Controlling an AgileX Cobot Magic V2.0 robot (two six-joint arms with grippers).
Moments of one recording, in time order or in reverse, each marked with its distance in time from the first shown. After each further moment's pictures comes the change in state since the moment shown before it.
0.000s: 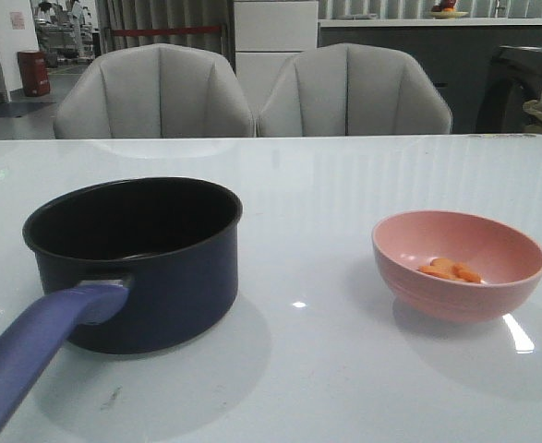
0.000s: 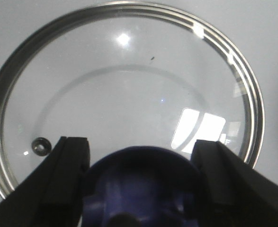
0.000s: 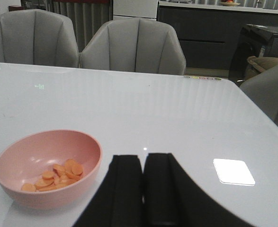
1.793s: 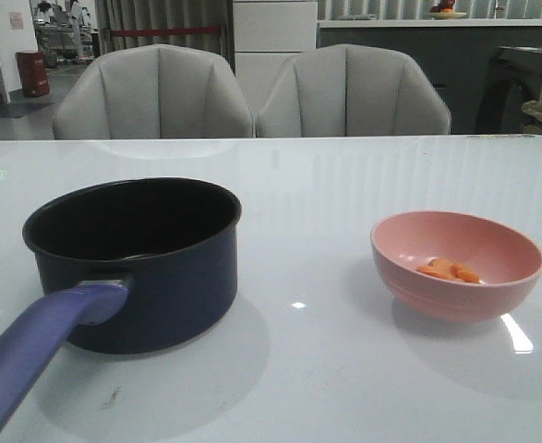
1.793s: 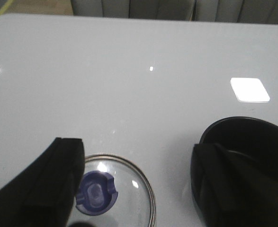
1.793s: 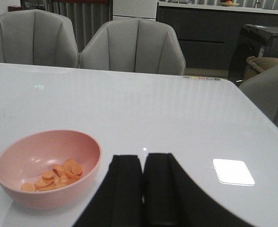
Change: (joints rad) left arm -0.193 -1.121 0.661 -0.053 -0.655 0.119; right arm 0.000 0.000 0.000 -0.002 0.000 0.000
